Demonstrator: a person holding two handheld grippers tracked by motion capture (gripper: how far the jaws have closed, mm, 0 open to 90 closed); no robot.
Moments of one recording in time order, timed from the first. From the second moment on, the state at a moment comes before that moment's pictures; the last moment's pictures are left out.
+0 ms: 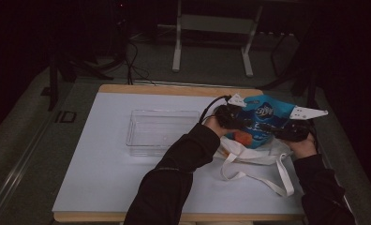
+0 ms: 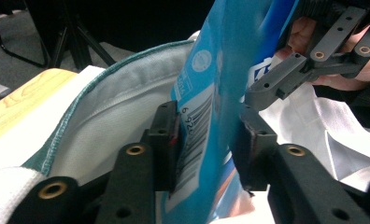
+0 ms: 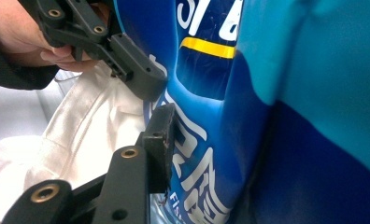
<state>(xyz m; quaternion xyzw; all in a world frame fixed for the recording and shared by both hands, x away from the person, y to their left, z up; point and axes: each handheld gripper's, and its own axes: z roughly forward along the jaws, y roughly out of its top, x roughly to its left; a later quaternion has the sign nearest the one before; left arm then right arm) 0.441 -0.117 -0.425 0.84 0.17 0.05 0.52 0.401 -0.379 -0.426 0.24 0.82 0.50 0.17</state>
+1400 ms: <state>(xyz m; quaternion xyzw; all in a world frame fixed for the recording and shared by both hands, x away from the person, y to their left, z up) 0.432 -0.109 -0.377 0.83 0.09 0.07 0.54 0.390 -0.378 -0.379 0.23 0.81 0.51 0.17</state>
